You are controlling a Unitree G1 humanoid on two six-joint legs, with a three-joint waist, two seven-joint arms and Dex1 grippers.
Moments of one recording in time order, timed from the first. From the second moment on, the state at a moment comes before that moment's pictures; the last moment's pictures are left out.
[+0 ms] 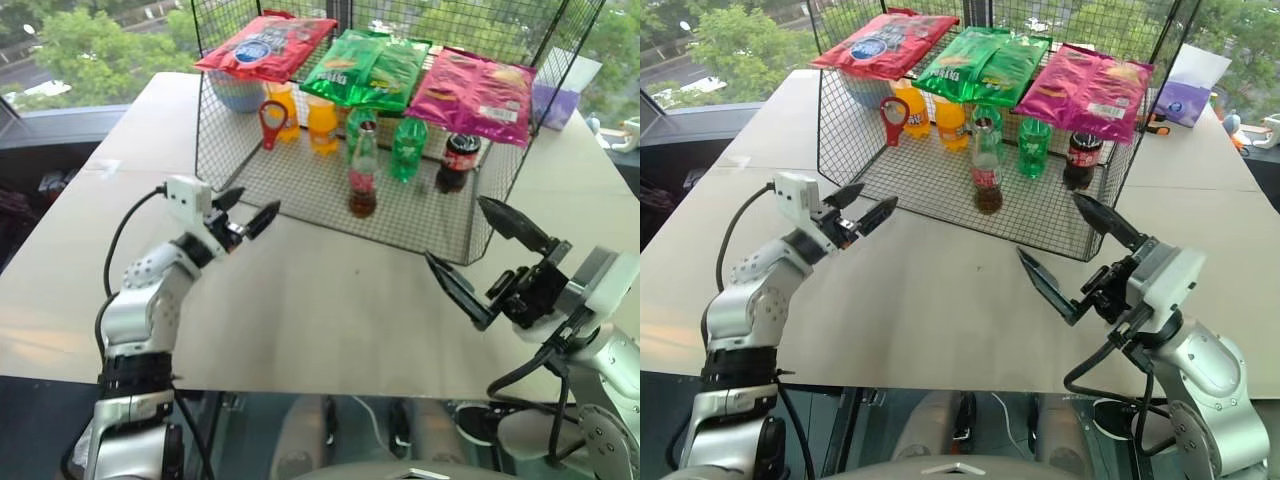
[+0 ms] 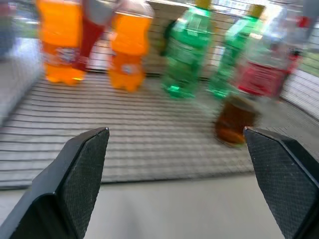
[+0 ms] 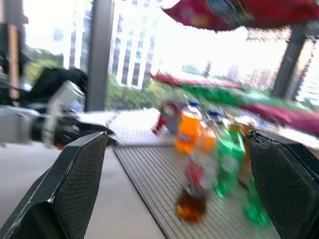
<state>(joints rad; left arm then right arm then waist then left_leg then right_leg) -0.41 0.52 0.24 0.11 -0.49 0.34 -0.62 0.10 -0.40 -0.08 -0.85 0.49 0.17 0.56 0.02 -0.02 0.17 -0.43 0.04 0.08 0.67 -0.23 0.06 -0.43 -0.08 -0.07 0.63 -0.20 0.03</state>
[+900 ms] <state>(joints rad) -1.11 0.52 0.13 1.16 -0.14 -0.09 -0.68 0.04 -0.41 0.00 -0.83 0.38 0.20 0.49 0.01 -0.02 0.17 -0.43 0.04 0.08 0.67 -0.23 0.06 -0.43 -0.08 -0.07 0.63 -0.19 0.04</state>
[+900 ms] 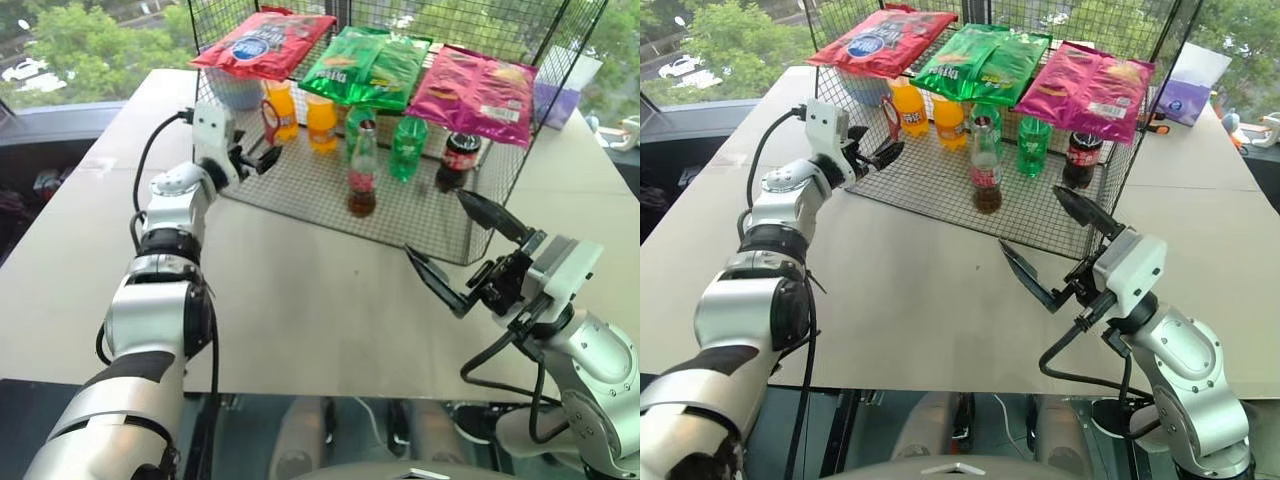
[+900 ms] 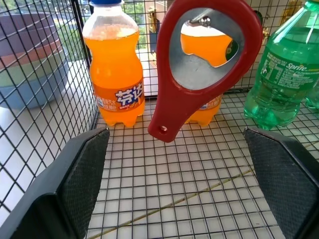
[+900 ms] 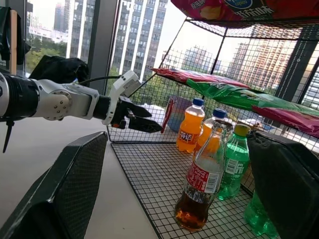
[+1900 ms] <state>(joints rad) -1.18 0.50 0.15 1.24 -0.10 -0.17 -0.62 0.06 -0.42 0.01 -0.89 0.37 0.26 0.43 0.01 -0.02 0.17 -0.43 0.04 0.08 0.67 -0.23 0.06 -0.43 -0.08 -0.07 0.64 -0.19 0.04</state>
